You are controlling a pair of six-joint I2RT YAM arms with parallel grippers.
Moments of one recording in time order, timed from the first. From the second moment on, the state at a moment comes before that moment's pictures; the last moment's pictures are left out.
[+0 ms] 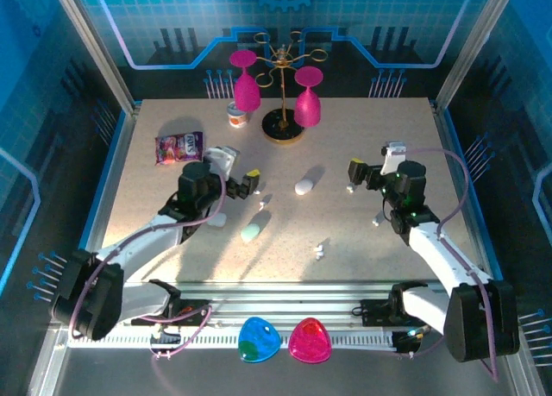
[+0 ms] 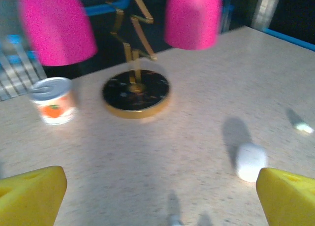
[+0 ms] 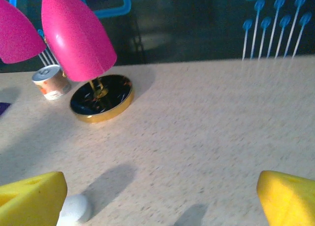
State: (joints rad) left arm -0.38 1.24 0.61 0.36 0.13 0.04; right arm 0.11 1.09 0.57 0.18 -0.12 0.19
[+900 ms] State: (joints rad) left arm -0.64 1.91 1.17 0.00 0.15 0.09; right arm 0.23 1.21 0.73 -0.29 -0.11 0.44
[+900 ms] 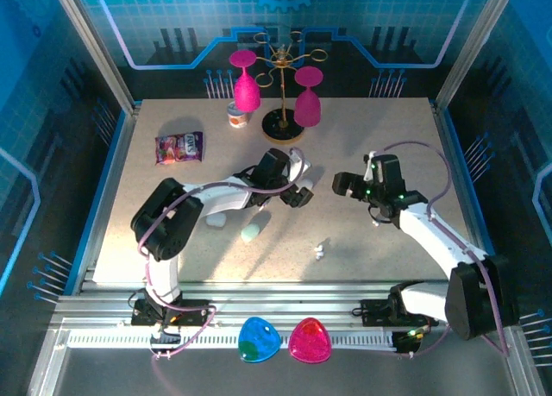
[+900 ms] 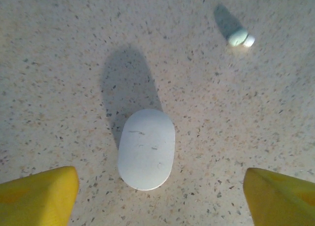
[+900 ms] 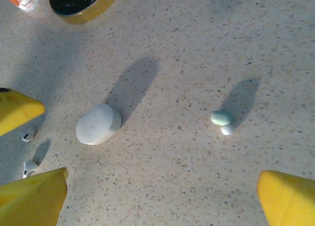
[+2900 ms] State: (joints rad) left arm -0.65 1.71 1.18 -0.04 0.54 0.27; right arm 0.01 1.07 0.67 -0.19 -0.98 0.87
